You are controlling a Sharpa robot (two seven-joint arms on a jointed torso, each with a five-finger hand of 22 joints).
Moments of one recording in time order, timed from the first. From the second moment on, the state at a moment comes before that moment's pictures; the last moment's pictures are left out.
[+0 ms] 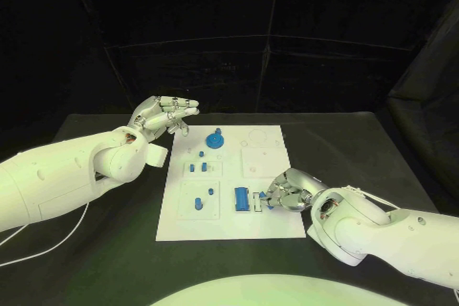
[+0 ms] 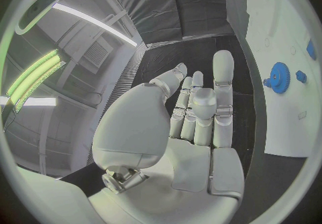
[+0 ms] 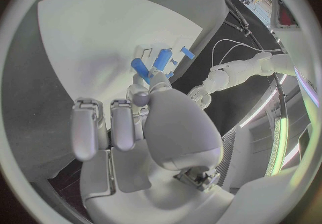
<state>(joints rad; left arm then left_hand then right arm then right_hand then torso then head) 1.20 -0.81 -0.10 1.35 -0.06 -0.14 0.48 1.31 -0.07 0.38 -0.09 0.05 1.03 0.18 0.13 0.07 1.09 0.10 0.27 0.07 1.34 0.01 1.22 0.77 0.16 1.30 0.10 0.64 0.70 0.95 -0.95 -0.07 1.90 -1.32 -0.54 -0.55 1.44 0.05 -0.12 0.20 0.42 1.01 0.07 0.40 0.26 1.37 -0.02 0.95 1.12 1.47 -0.07 1.41 1.30 0.05 1.47 0.05 1.49 1.31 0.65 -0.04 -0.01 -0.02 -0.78</state>
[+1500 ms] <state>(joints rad) 1.20 -0.80 -0.10 1.35 -0.06 -0.14 0.48 1.31 -0.07 0.38 -0.09 0.05 1.03 0.18 0.13 0.07 1.09 0.10 0.27 0.07 1.34 0.01 1.22 0.77 0.16 1.30 0.10 0.64 0.70 0.95 -0.85 -0.06 1.83 -1.35 -0.49 -0.66 1.32 0.05 -0.14 0.29 0.42 1.08 0.04 0.41 0.29 1.41 -0.03 0.96 1.13 1.47 -0.08 1.43 1.31 0.03 1.47 0.03 1.51 1.31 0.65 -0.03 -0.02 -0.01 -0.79</state>
